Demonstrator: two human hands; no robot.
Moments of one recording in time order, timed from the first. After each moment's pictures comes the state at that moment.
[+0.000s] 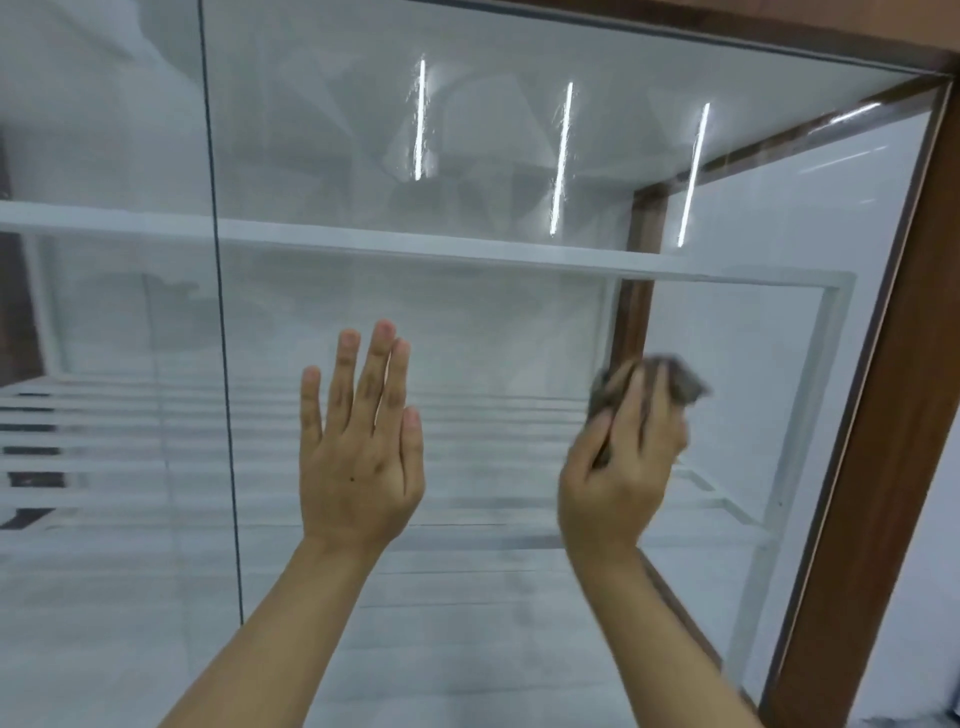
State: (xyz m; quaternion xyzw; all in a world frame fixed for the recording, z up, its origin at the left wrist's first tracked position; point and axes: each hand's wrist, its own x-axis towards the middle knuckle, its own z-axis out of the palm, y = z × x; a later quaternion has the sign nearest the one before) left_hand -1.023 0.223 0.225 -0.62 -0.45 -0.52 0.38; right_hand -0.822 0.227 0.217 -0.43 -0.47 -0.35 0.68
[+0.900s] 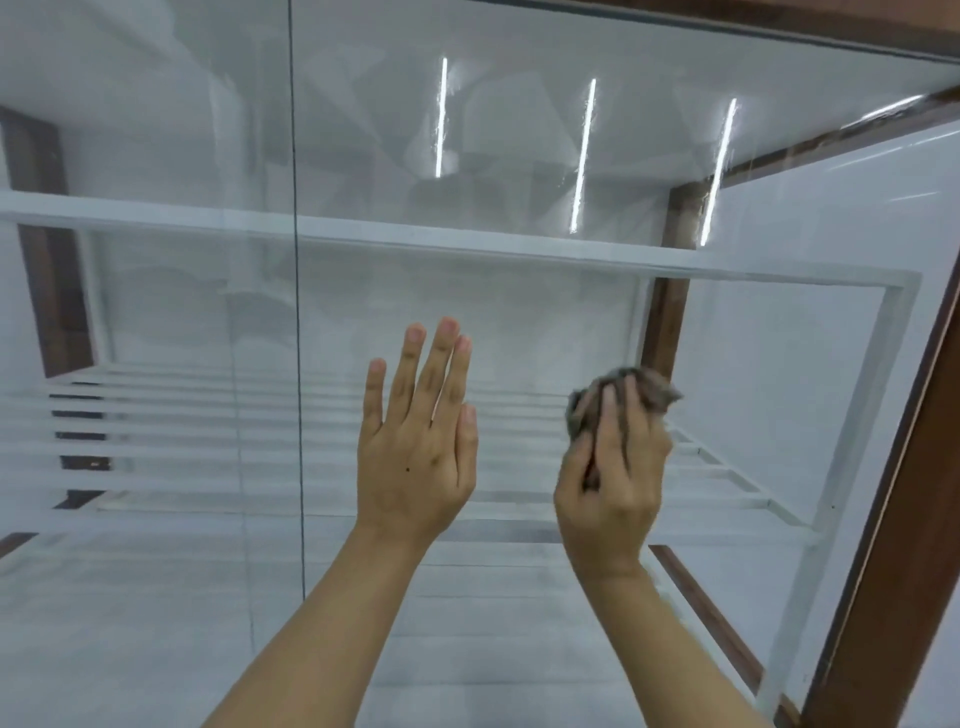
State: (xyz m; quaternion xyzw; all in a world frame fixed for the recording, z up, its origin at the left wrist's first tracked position) left_hand -1.032 0.220 0.227 -0.65 -0.43 -0.51 0.37; right_hand -0.858 0.226 0.202 -0.37 -0.54 -0.37 0.65
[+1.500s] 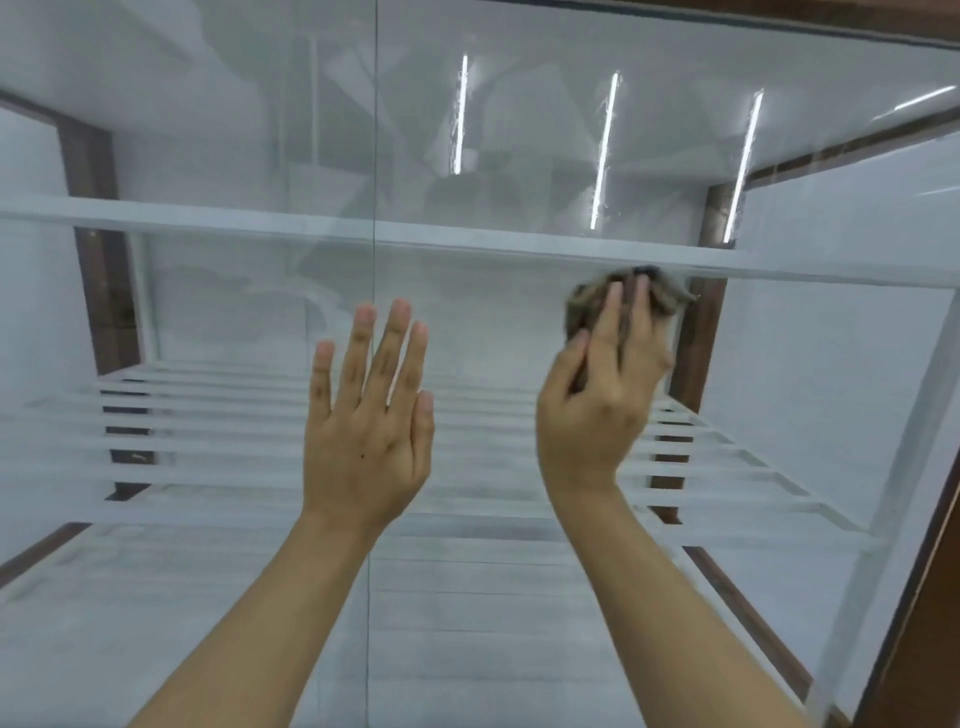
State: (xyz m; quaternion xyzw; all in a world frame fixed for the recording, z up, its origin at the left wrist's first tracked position) left_hand -1.120 0.207 0.236 -0.62 -0.47 -0.46 0.43; right_hand -0.943 0.230 0.272 -0.38 -0.49 -0.31 0.72
